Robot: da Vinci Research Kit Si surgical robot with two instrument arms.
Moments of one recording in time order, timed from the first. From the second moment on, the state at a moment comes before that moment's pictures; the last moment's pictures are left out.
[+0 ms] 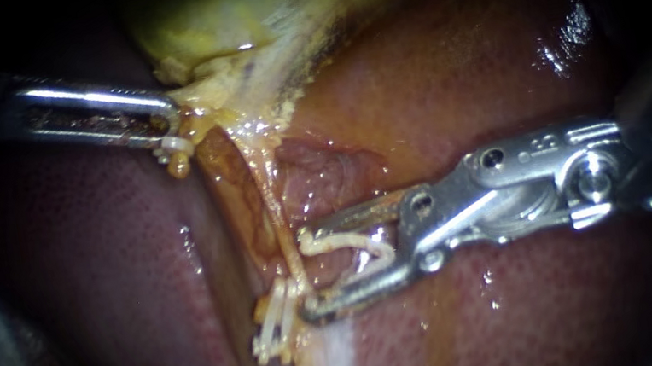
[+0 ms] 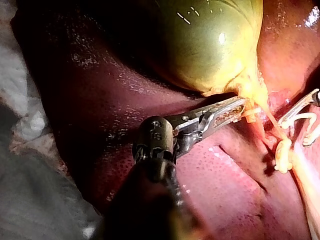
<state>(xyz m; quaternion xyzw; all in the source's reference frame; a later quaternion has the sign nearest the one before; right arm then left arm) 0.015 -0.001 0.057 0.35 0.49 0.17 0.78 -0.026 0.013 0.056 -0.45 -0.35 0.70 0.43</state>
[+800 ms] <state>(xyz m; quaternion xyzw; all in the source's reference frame) 0.020 -0.002 0.059 0.38 0.51 0.20 0.75 -0.027 0.013 0.057 -0.45 -0.35 0.70 0.43</state>
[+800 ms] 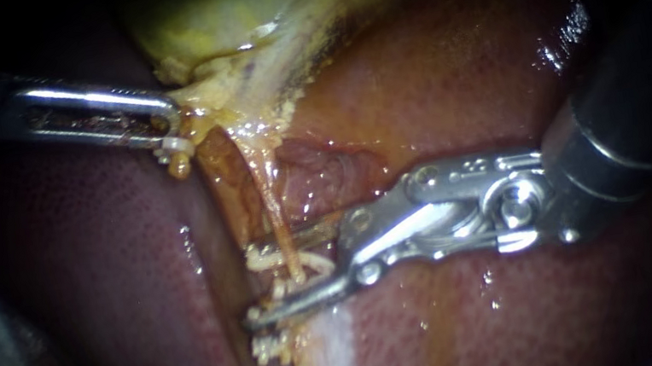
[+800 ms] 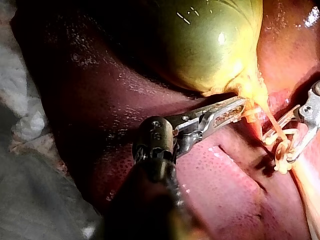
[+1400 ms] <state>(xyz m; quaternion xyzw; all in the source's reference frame) 0.021 -0.002 0.054 0.40 0.53 0.23 0.71 -0.026 0.013 0.057 -0.45 -0.35 0.70 0.43</state>
